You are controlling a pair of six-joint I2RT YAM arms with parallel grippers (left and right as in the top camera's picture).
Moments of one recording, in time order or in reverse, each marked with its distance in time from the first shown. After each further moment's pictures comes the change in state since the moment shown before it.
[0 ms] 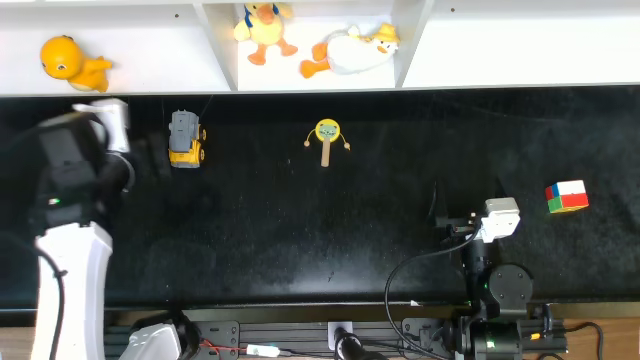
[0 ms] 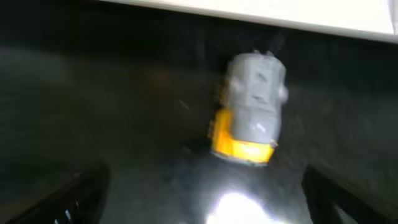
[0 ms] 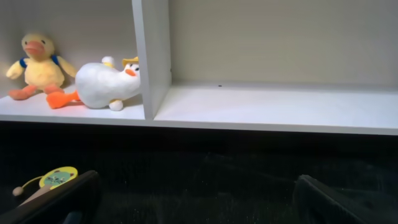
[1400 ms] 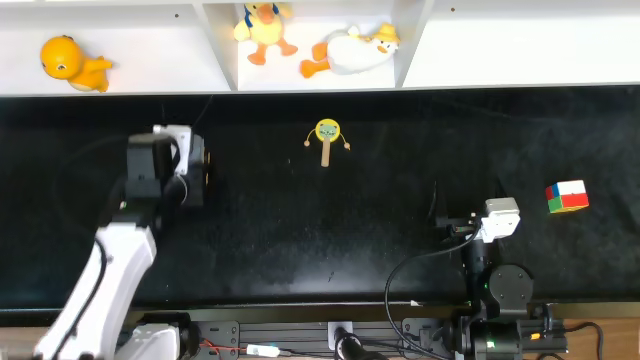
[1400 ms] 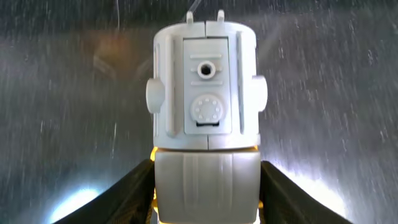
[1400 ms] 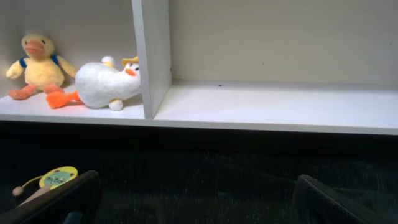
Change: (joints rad) left arm -0.241 0.039 -0.266 0.227 -0.133 0.000; right arm 0.000 0.000 0.000 0.001 0.000 0.000
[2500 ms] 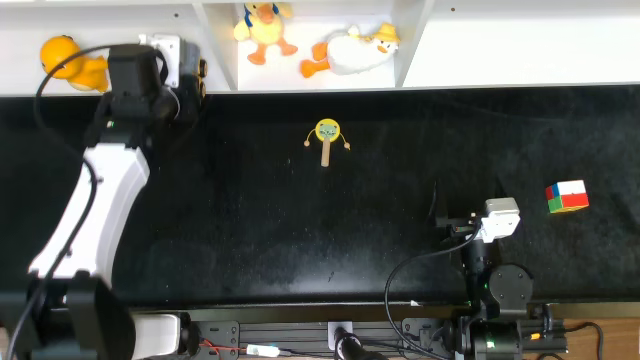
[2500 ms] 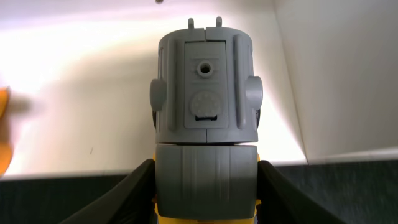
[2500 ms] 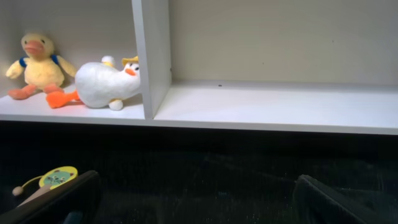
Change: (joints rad) left arm -0.002 0.332 0.513 0.055 0.043 0.008; right arm 0.000 0.000 0.000 -0.001 0.000 0.000
